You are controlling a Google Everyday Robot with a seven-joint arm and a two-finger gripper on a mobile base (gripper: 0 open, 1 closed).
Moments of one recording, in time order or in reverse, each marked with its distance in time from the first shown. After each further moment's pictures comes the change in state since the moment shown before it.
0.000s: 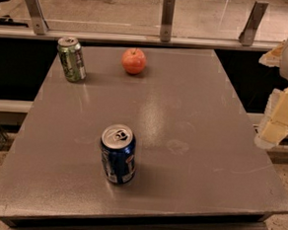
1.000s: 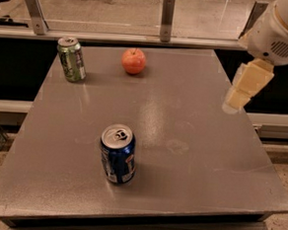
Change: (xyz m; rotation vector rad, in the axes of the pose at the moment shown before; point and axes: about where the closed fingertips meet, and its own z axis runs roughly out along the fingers) arm -0.042 -0.065 0.033 0.041 -0.081 0.031
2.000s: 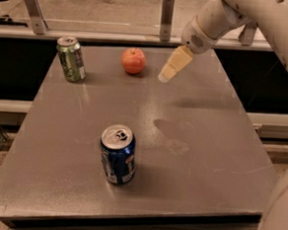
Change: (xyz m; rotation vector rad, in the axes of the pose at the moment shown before) arm -0.114 -0.103 0.142 -0.048 -0.236 0.128
